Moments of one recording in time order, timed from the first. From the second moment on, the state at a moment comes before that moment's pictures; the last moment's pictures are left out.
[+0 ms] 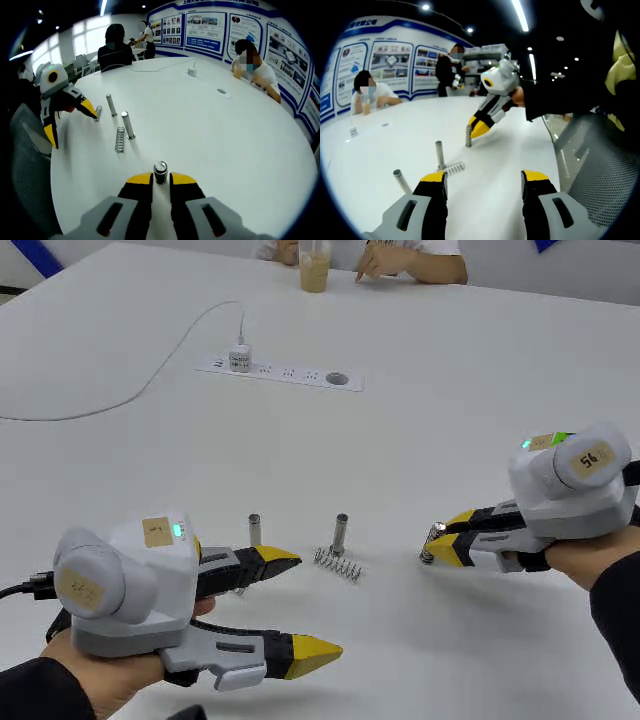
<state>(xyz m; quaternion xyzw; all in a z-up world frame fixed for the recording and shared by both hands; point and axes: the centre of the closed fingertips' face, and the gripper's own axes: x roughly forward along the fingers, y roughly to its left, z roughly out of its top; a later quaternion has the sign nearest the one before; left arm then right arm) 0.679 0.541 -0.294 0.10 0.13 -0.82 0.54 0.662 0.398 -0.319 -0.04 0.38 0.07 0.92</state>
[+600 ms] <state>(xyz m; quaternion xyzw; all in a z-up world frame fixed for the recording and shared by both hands) 0.680 0.540 -0.293 0.10 0.13 -0.82 0.54 0.642 0.422 -0.330 -0.04 0.39 0.08 0.92</state>
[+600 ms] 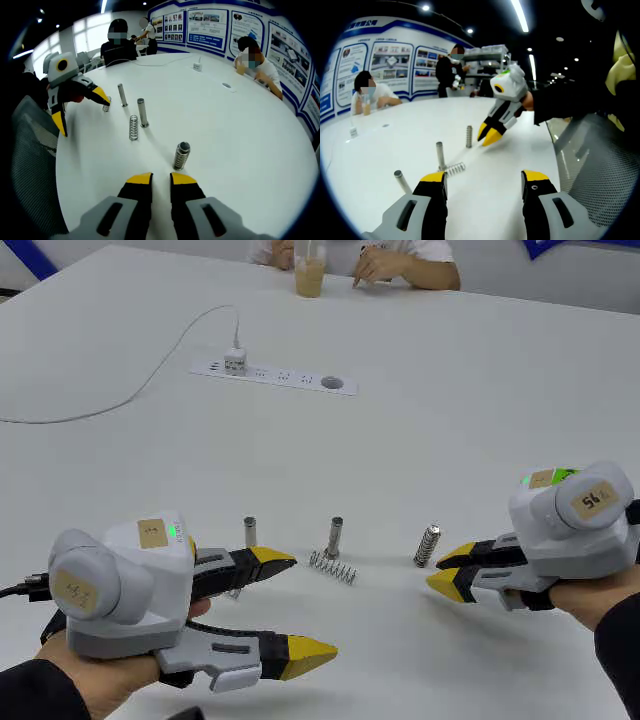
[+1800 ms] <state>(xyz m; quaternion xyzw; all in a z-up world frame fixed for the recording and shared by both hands) 0.678 0.539 -0.291 0.10 0.13 -0.82 0.54 0.703 0.481 -0.337 -0.05 0.38 0.15 0.91</state>
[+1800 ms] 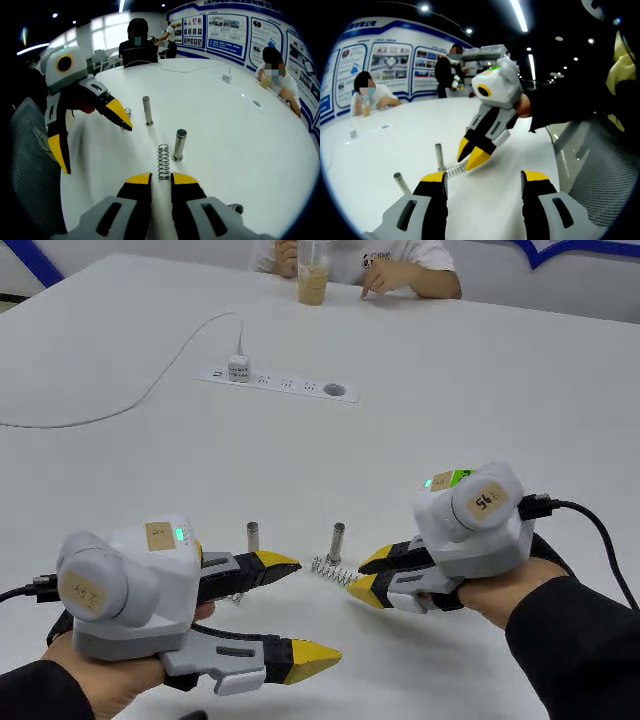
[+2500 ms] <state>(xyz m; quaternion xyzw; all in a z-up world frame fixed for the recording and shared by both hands) 0.680 0.538 -0.291 0.10 0.13 -0.82 0.54 0.701 0.484 -0.345 -0.05 0.39 0.16 0.91</state>
